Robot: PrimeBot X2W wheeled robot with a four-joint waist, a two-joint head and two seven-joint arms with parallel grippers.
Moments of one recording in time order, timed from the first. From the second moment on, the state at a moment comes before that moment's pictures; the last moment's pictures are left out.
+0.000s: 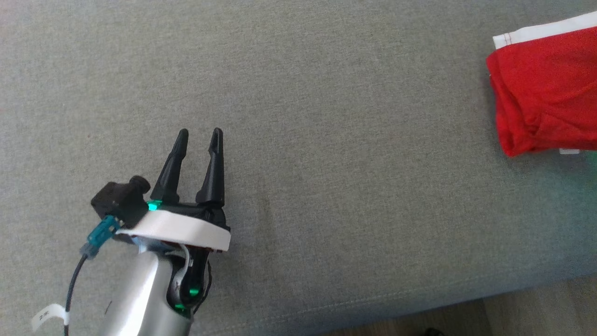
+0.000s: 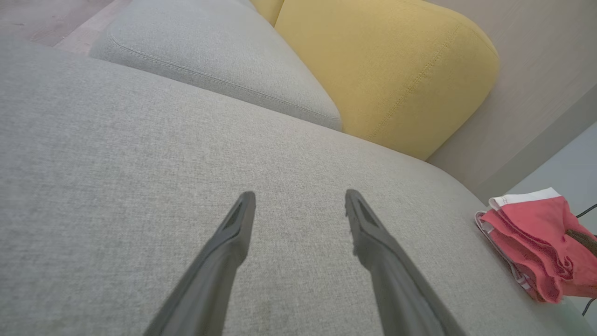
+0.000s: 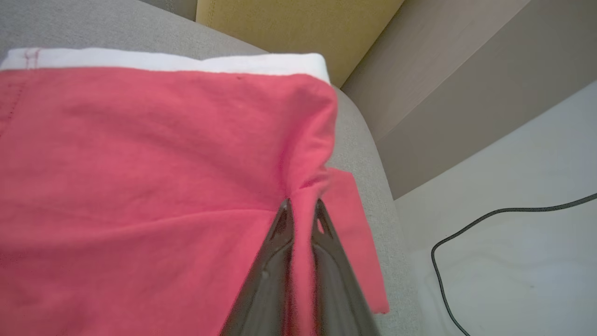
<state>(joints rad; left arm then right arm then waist) -0.21 0.05 -0.27 0.15 -0.45 -0.04 -0.25 -0.60 -0.54 0.06 0.67 0.04 0.13 0.05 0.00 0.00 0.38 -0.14</state>
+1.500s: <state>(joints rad) 0.01 0.05 -0.21 0.11 -0.47 0.02 -0.25 -0.08 -0.06 0.08 0.26 0.10 0.13 -0.20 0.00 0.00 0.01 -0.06</state>
